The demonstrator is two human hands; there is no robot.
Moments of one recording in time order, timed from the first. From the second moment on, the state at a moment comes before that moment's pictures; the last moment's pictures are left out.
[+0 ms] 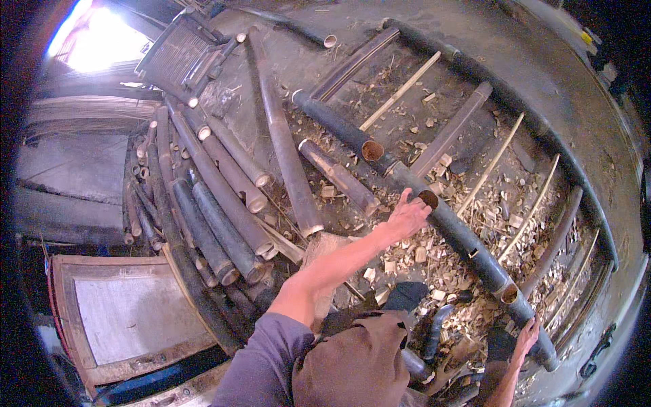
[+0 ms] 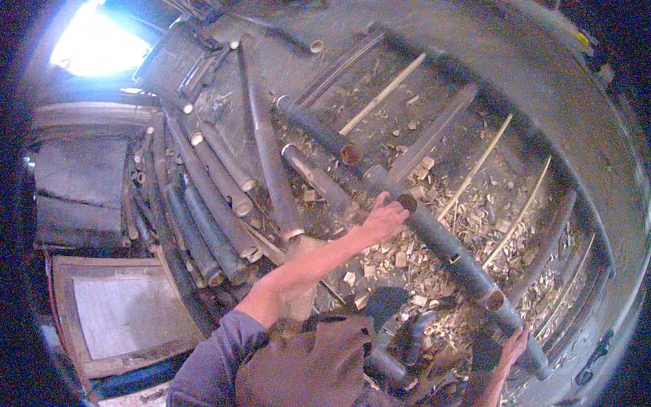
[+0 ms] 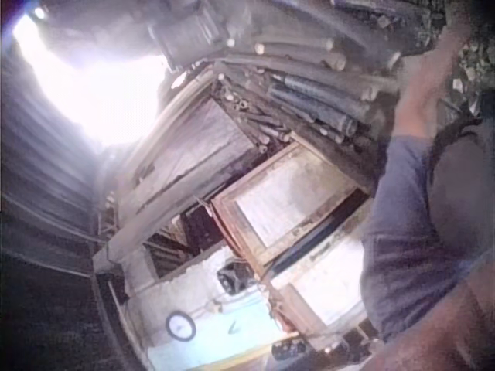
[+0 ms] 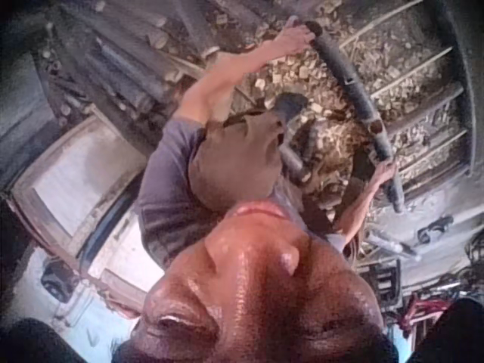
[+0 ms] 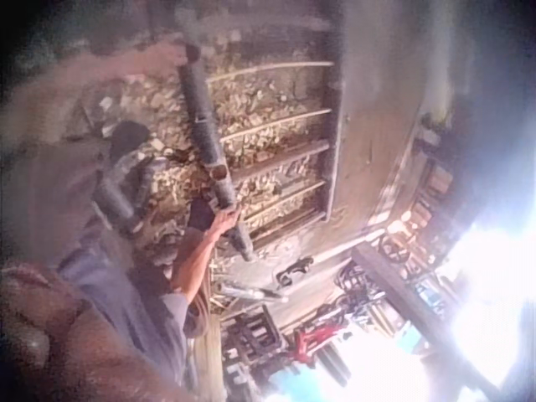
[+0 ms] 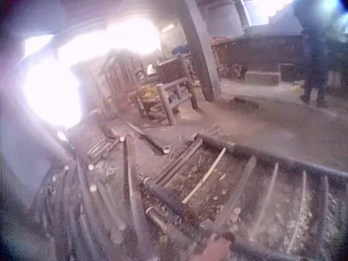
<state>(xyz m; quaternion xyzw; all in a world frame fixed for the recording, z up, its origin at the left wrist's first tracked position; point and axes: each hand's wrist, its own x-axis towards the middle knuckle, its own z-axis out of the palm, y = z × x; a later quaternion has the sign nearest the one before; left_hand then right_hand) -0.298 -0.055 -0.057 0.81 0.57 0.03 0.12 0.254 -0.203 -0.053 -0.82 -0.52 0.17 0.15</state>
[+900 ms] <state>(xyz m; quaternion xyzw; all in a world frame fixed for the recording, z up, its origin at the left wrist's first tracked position) -0.429 -0.160 -0.012 0.10 0.64 0.58 0.49 0.099 -0.125 0.041 -0.71 -0.64 0.24 0.19</state>
